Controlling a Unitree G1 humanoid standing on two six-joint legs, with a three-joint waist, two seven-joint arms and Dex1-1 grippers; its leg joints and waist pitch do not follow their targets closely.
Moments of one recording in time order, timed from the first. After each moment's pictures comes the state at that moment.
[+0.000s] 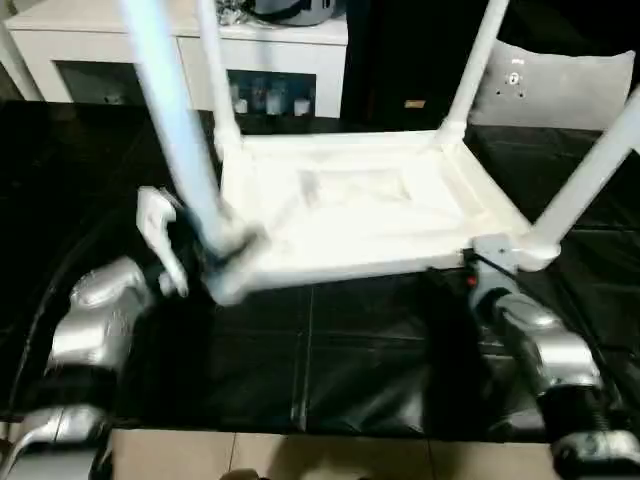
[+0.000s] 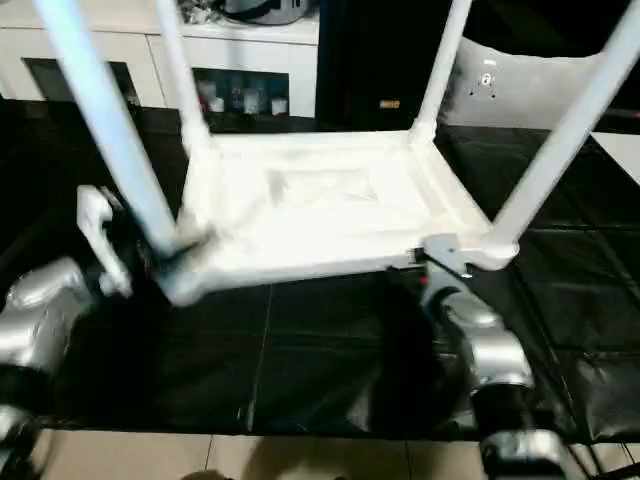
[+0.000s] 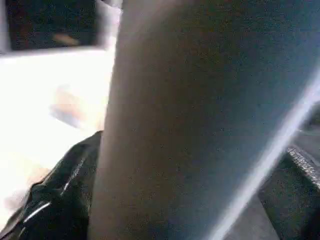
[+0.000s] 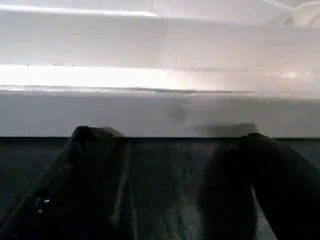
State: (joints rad) left arm -0.38 0.44 0.03 0.42 -0.47 0.21 -1.16; right arm -0.42 -0.33 -0.04 0.56 0.13 0.35 0.30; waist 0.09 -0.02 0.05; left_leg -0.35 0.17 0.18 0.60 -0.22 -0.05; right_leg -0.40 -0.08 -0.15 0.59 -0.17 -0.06
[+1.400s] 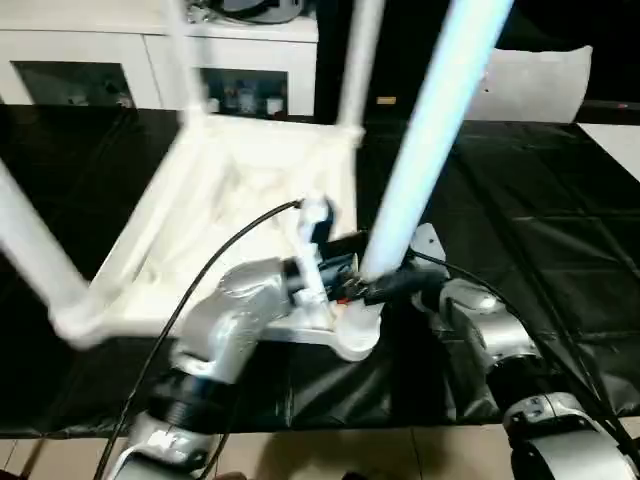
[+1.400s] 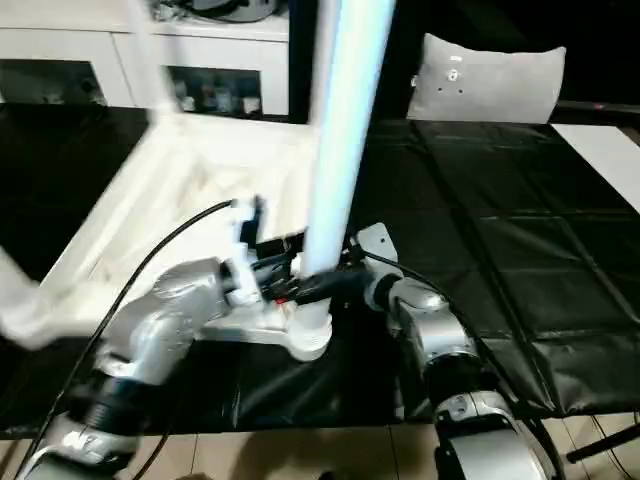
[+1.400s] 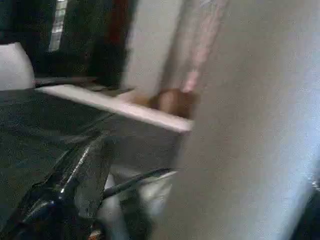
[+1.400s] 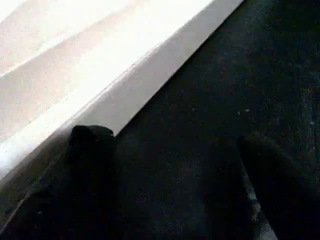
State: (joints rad) left arm -0.47 0.07 -0.23 0.15 -0.43 0.32 -0.87; right arm -0.55 -0.18 0.07 0.77 0.07 0.10 0.53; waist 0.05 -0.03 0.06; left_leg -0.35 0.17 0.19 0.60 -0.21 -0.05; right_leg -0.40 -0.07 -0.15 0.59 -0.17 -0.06
